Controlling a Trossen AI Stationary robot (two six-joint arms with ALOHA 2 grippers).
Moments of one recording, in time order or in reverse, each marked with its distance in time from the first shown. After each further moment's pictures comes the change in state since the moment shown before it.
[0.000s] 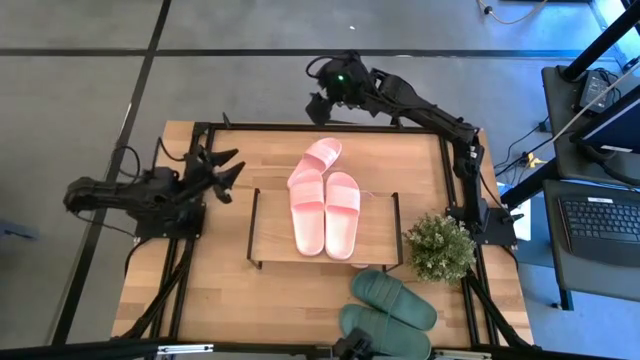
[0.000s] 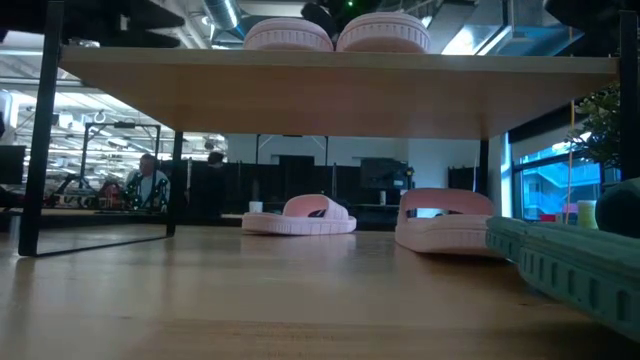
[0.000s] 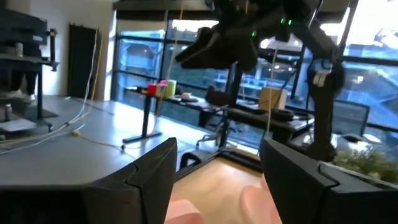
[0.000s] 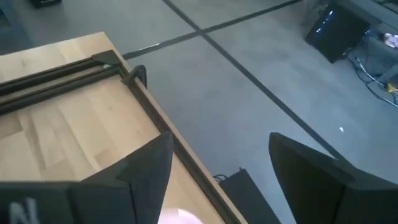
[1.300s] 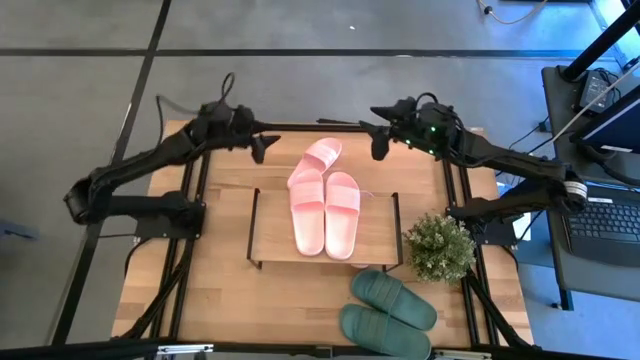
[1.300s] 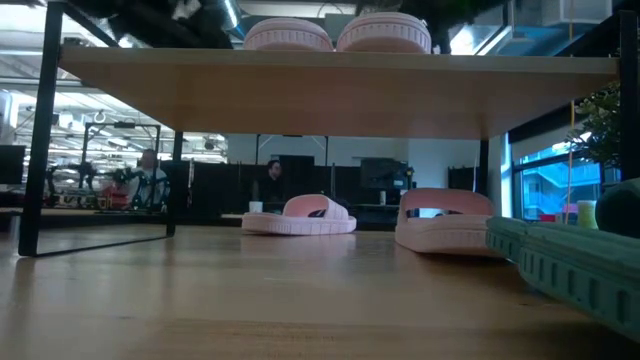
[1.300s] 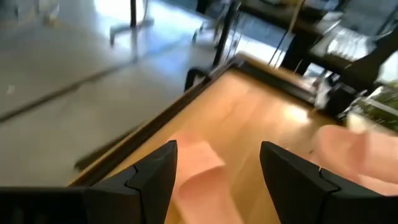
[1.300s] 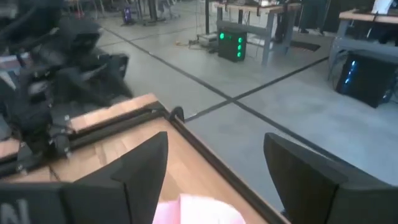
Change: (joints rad) left arm 0.713 0.755 0.542 -0.362 0.823 -0.068; right arm 0.017 -0.870 -1.264 0.783 -0.127 0.101
